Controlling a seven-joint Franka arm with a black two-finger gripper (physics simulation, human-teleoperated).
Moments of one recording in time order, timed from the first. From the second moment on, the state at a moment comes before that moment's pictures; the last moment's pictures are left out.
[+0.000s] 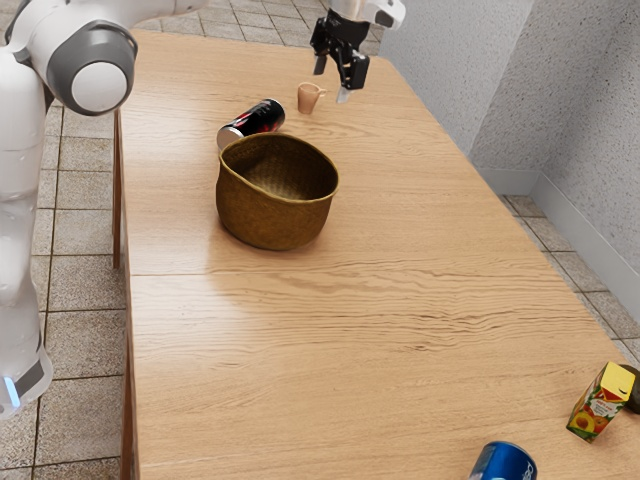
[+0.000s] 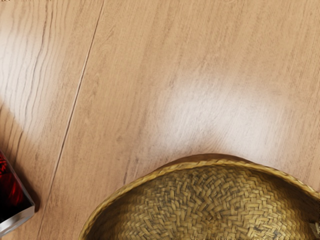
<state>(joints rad) -0.01 0.14 0.34 -1.27 0.07 1.45 0.06</state>
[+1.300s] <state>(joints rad) -0.25 -0.22 0.30 -1.90 -0.02 1.60 -0.41</state>
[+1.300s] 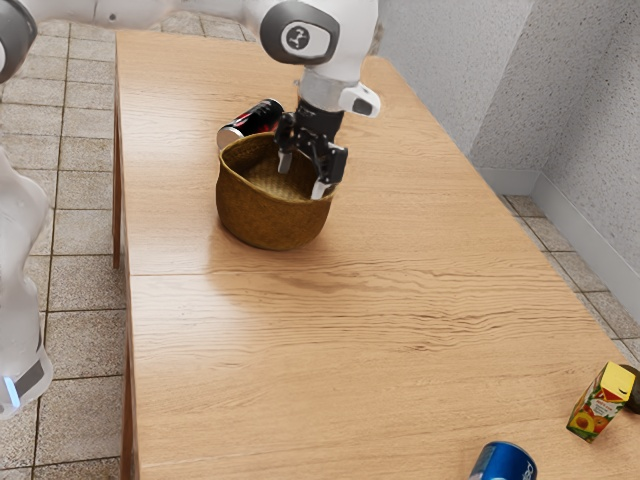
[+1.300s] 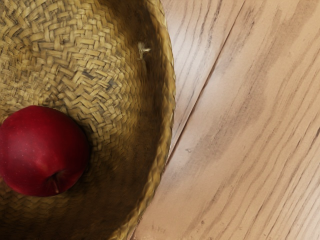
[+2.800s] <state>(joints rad) -0.14 -0.15 0.41 -2.21 -0.05 1.93 -0.70</state>
